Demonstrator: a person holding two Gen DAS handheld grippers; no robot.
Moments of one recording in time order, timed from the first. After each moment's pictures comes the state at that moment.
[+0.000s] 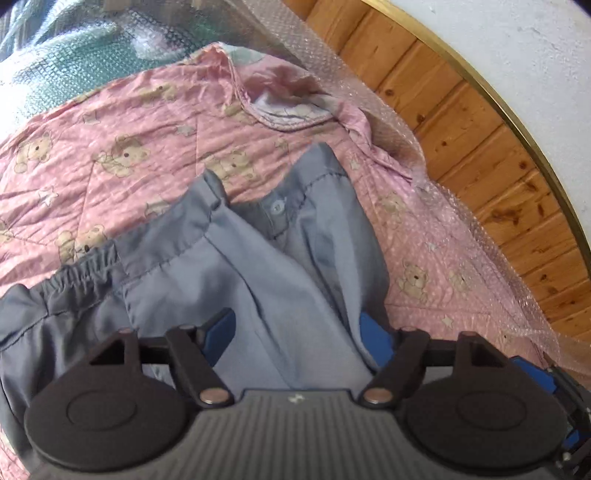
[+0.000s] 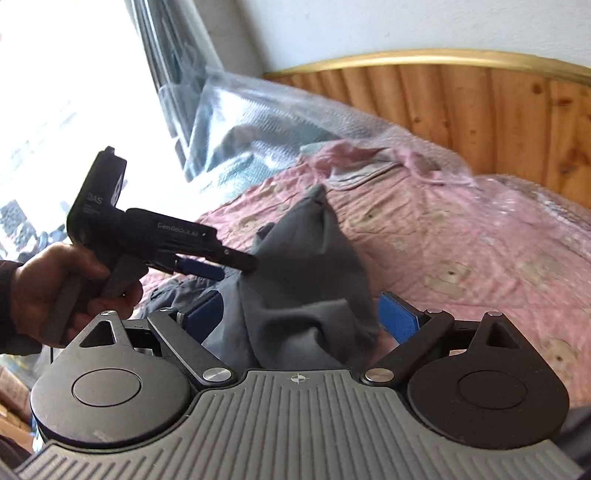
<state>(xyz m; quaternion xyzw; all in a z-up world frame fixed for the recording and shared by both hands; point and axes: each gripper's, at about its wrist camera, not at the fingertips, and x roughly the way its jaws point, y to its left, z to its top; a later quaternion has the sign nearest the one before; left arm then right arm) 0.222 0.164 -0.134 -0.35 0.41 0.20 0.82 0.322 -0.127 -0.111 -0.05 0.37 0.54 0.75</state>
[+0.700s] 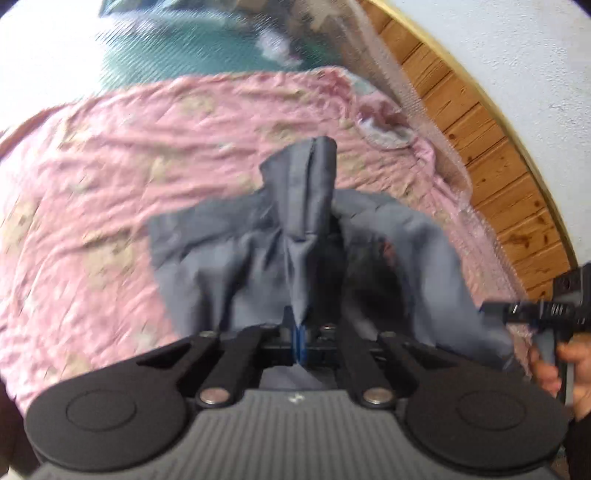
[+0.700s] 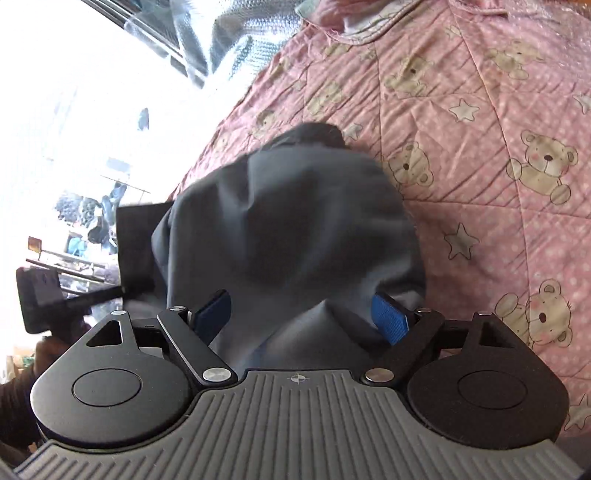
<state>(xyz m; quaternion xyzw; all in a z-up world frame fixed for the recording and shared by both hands) 0.004 0.193 -0.132 -0.40 0.44 0.23 0.77 0.391 -0.052 -0.175 -0.01 0.61 0.55 0.57</state>
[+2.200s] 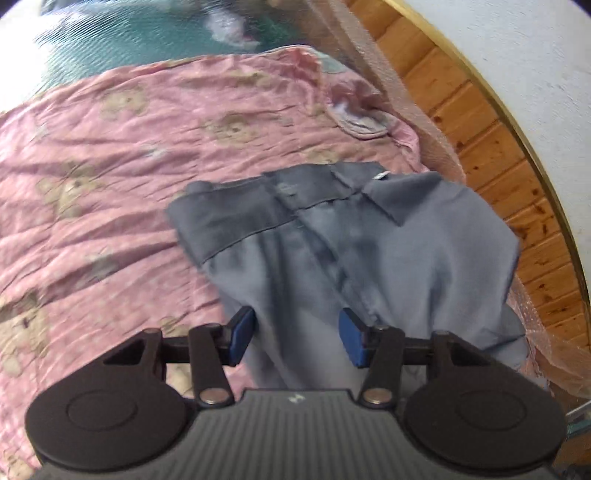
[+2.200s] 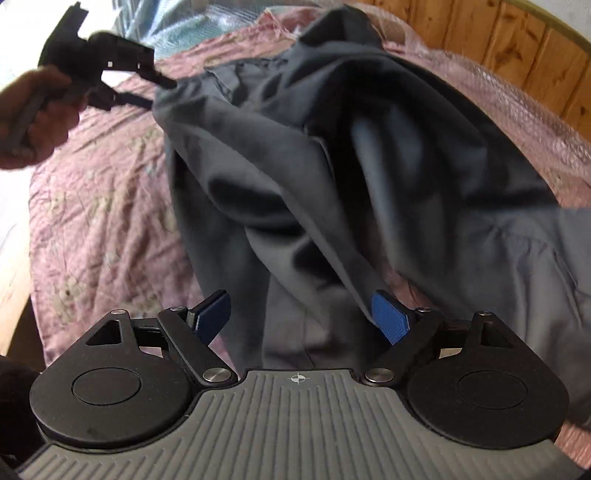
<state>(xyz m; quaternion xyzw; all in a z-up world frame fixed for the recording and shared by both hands) 0.133 0.213 -0.162 -0.34 0.41 0.14 0.84 0.111 -0.205 -0.176 -0.20 0.47 0.36 0.78</state>
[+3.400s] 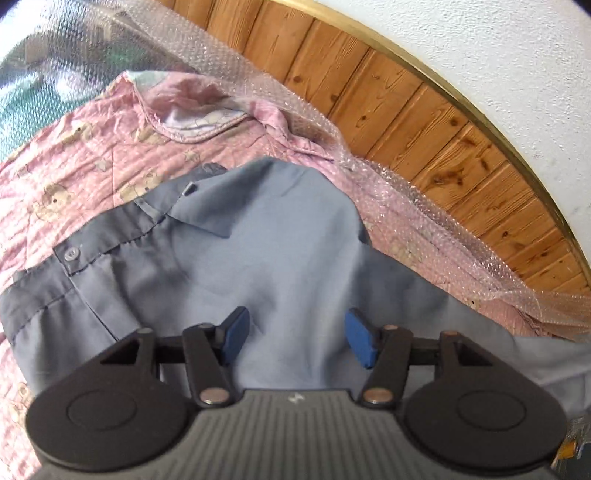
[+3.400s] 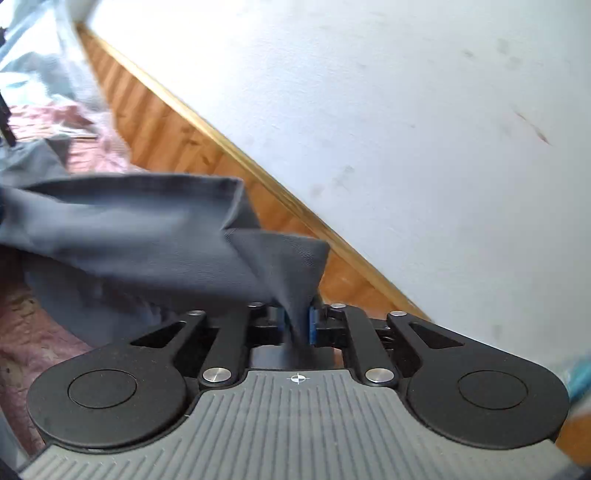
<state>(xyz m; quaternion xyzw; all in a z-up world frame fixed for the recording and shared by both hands) 0.271 0.097 -0.125 -0.27 0.46 0.10 0.84 0.232 -0.425 -0.020 -0.35 0.19 0.10 0.91</state>
